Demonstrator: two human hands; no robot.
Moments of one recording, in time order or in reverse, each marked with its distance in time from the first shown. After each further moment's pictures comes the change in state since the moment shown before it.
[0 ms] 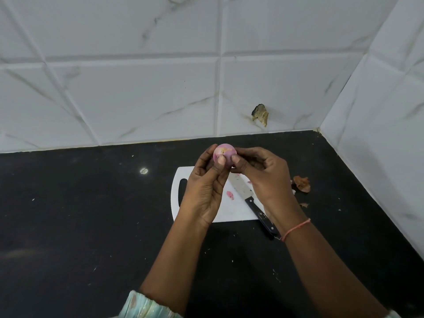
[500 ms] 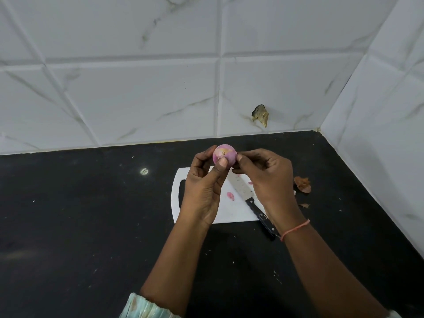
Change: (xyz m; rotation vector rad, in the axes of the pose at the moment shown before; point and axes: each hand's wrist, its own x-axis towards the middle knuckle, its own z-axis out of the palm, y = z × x) left_hand 0.002 -0.002 -0.003 0.146 -0.044 0.136; right_hand 0.001 0.004 0.001 -0.183 0.127 -0.066
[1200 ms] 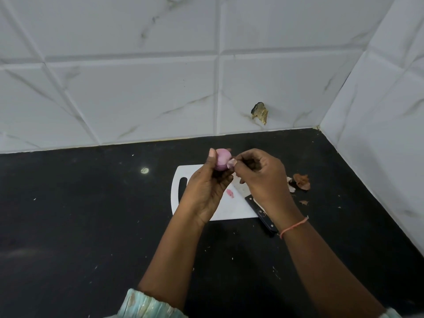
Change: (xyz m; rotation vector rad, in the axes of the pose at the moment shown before) left_hand 0.002 0.002 -0.002 0.109 0.031 -0.275; right_hand -0.002 0.009 -0.001 -0.110 -0.119 -0.013
